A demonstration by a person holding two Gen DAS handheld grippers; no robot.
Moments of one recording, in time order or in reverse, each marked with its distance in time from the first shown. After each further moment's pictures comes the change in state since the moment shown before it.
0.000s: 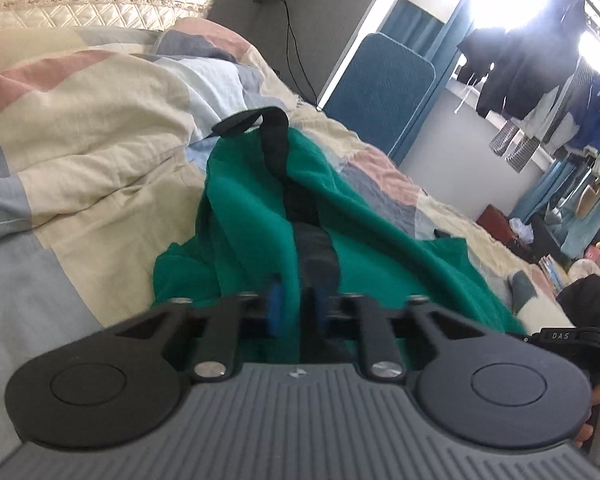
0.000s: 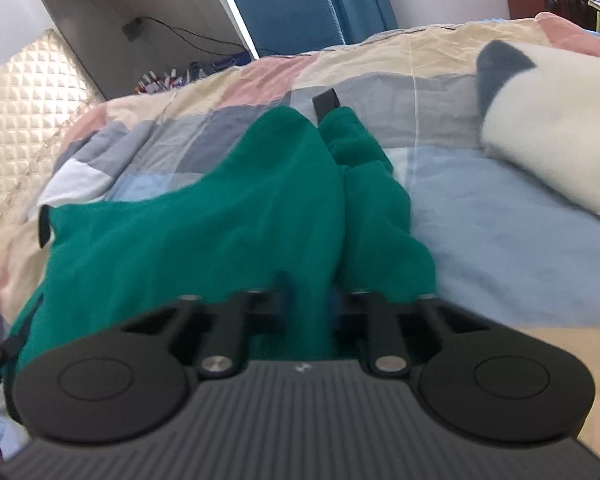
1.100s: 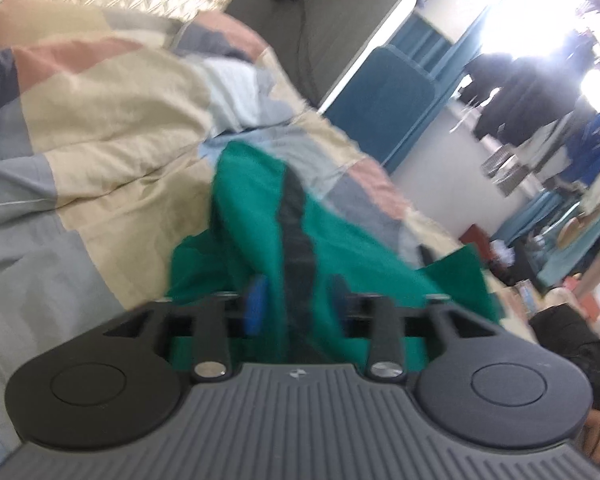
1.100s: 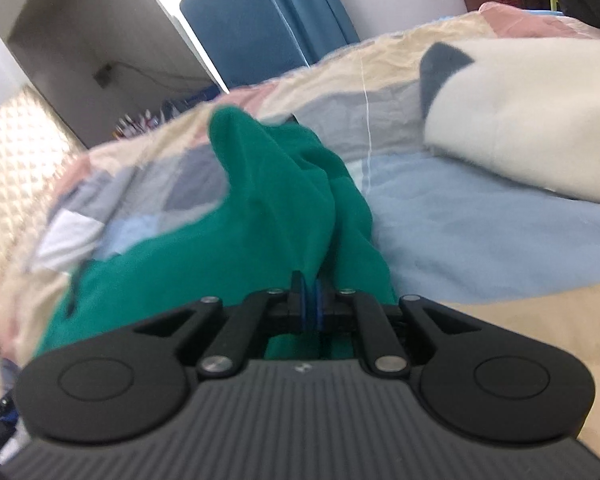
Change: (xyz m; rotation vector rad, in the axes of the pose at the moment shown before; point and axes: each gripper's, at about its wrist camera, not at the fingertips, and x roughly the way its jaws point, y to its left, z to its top) left arm -0.040 0.021 0.009 -0.117 0.003 -0.072; right arm -0.044 -0.025 -0.007 0.158 -0.071 -0.028
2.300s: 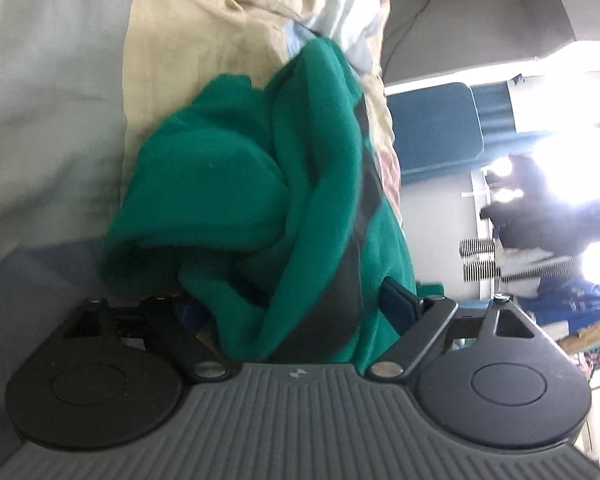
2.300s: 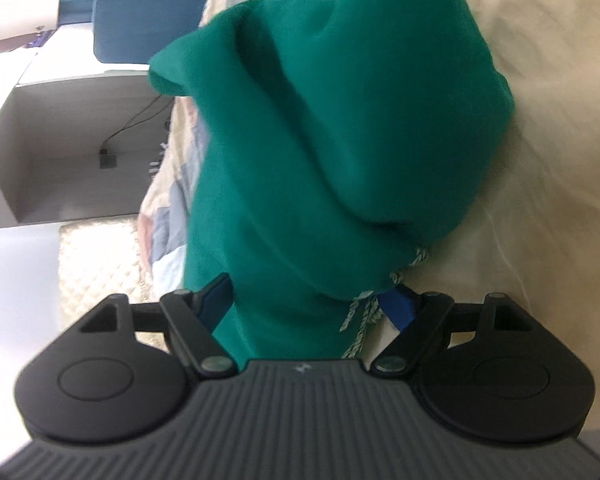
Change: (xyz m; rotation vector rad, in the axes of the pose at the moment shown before) left arm 0.074 0.048 -0.068 -0.646 0.121 -0.092; right arm 0.052 -0.011 -0.083 0.762 0.277 0.285
